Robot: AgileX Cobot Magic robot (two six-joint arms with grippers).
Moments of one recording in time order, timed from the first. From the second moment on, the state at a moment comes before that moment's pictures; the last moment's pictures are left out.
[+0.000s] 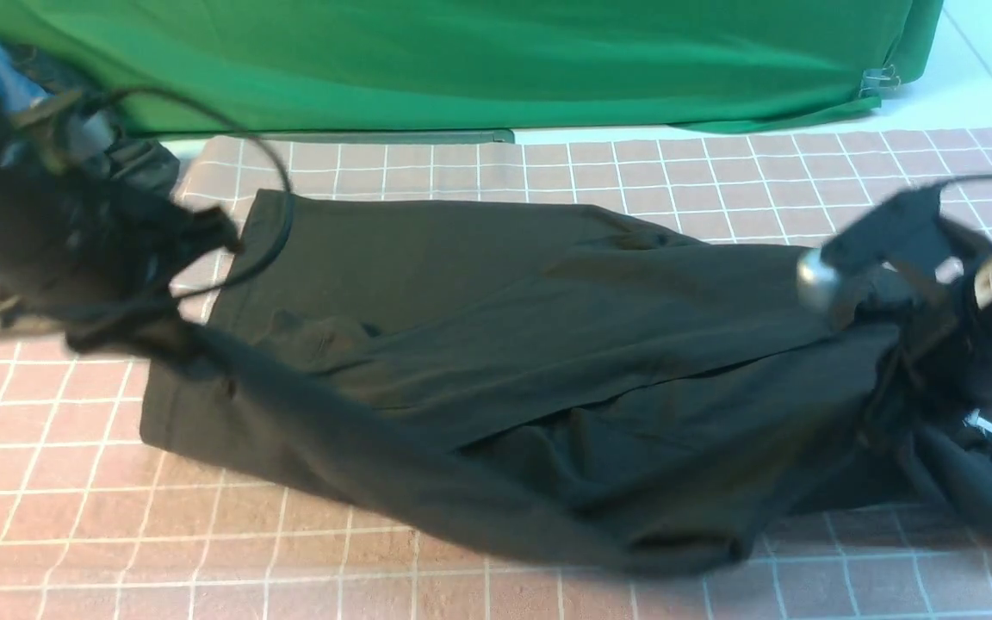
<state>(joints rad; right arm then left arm) 0.26 1.52 -1.02 0.00 0.84 -0.30 -0.12 1.47 -1.22 -0.05 1.07 -0.48</state>
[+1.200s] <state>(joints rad) 0.26 2.11 -1.90 0.09 1.09 -0.58 0.03 2.05 -1.81 -0.13 1.07 -0.48</state>
